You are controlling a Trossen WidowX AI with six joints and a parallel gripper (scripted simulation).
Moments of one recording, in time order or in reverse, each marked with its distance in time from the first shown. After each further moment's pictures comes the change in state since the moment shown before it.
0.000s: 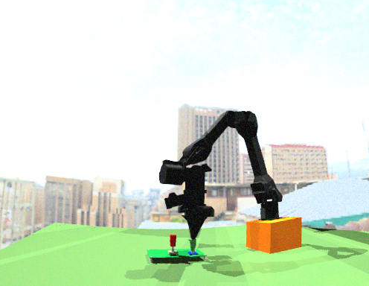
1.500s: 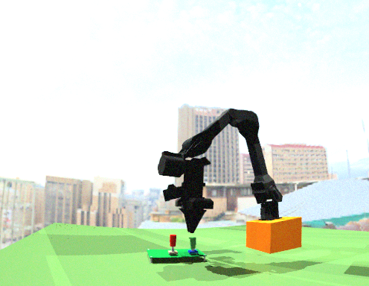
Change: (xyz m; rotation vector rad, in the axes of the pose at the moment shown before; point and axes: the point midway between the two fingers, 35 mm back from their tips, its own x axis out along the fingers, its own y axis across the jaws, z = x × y) arm -0.026 0.006 0.011 -0.035 -0.042 0.012
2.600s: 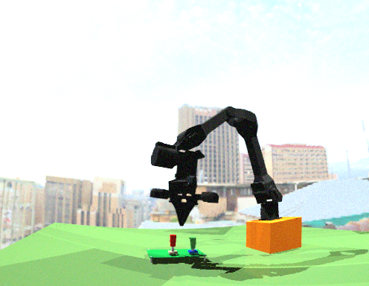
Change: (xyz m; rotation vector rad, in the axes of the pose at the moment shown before) arm -0.019 0.004 0.027 -1.034 -0.038 -0.015
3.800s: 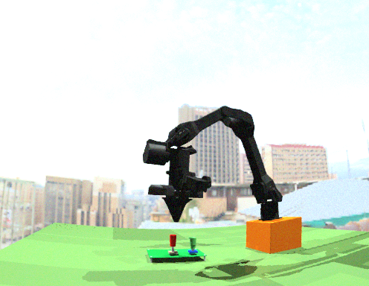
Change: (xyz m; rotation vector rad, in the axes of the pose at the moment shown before) arm -0.010 -0.017 0.002 -1.249 0.010 0.050
